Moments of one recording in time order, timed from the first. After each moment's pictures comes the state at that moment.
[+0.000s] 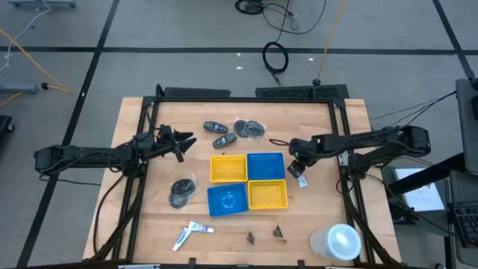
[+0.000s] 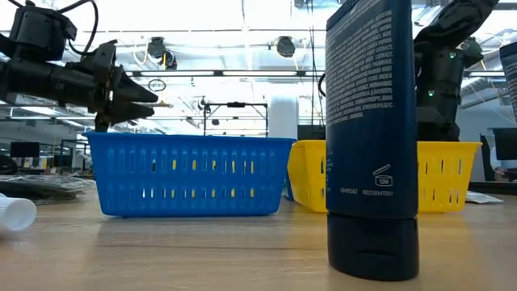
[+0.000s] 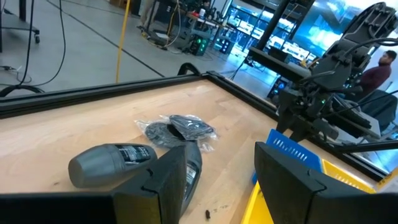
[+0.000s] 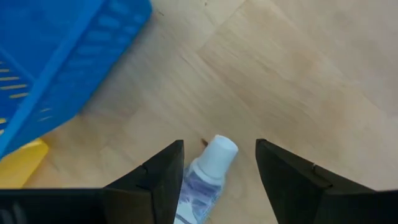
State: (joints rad) left arm 0.26 0.62 0.02 0.52 -0.16 -0.43; right arm -0.16 1.29 0.58 -0.59 -0.03 0.67
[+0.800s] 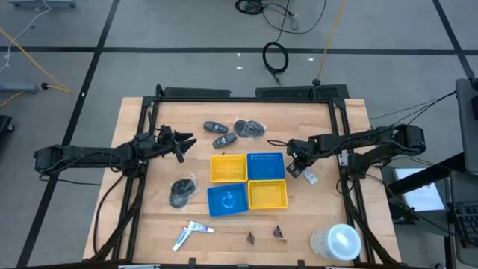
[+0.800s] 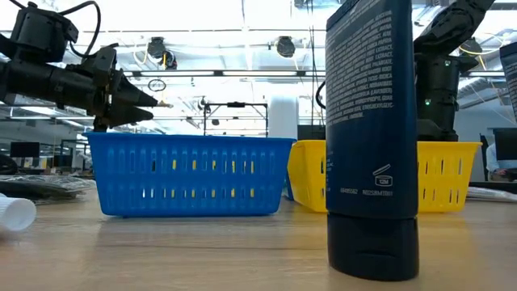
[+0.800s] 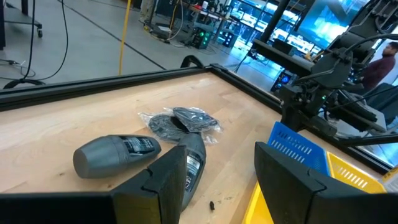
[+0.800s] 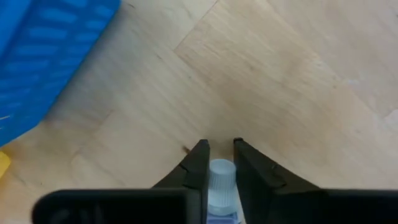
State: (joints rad) left arm 0.26 0.62 0.02 0.50 -0.16 -0.43; right arm -0.16 1.35 0.58 -0.58 -0.02 0.67
